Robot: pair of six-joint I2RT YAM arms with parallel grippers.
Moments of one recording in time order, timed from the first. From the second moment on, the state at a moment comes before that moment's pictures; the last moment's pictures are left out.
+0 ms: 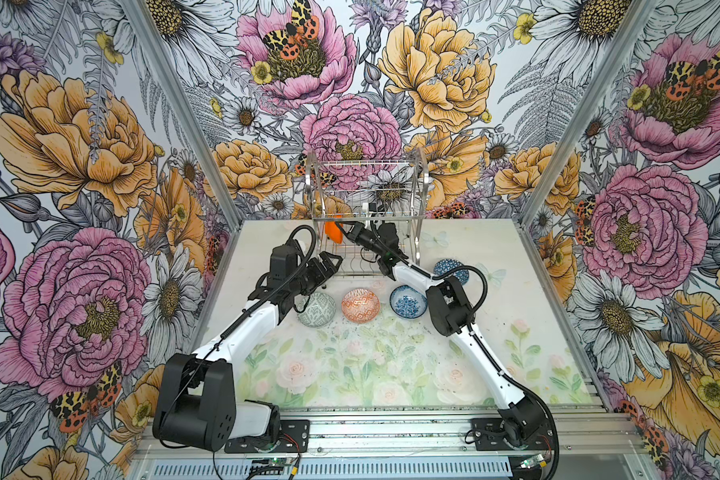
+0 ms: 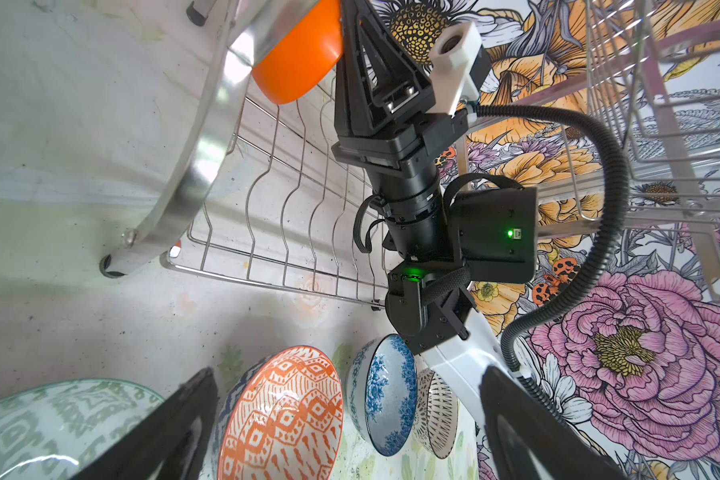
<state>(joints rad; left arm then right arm) -0.20 1.35 0.85 -0.02 0.37 -0.85 0.54 2.89 2.44 0.66 -0.51 1.11</state>
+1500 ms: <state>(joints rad) -0.20 1.35 0.85 -0.02 0.38 -0.87 0.54 2.93 2.52 0.61 -0.49 1.21</state>
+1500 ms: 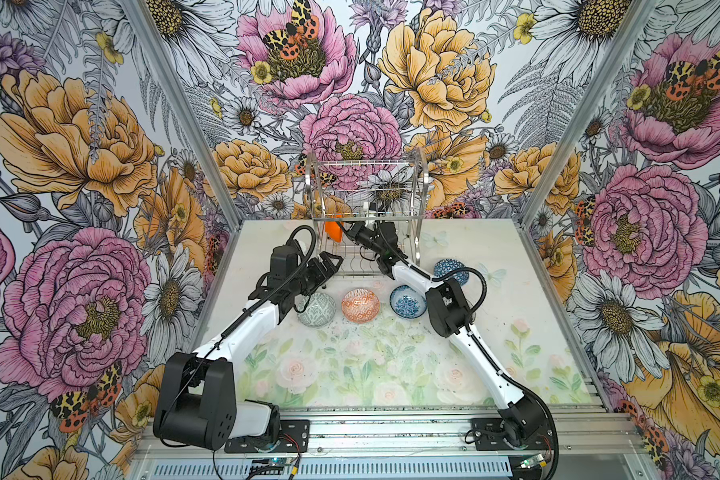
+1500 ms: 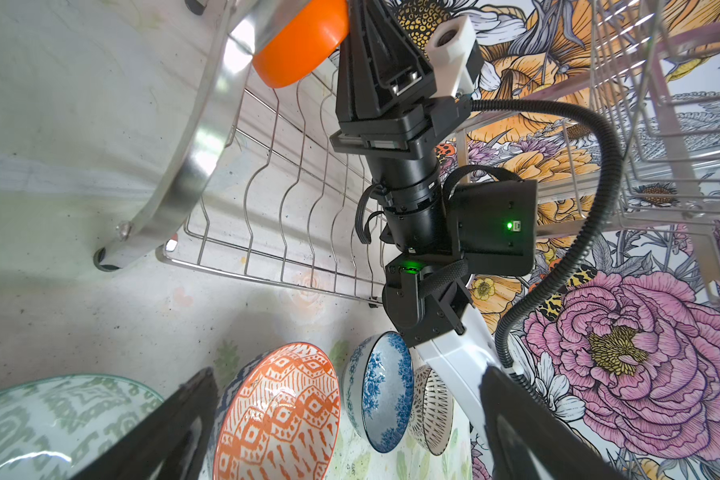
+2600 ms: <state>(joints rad) -0.20 1.35 0.85 -0.02 0.38 -0.87 0.51 2.88 2.41 0.64 -0.53 1.24</state>
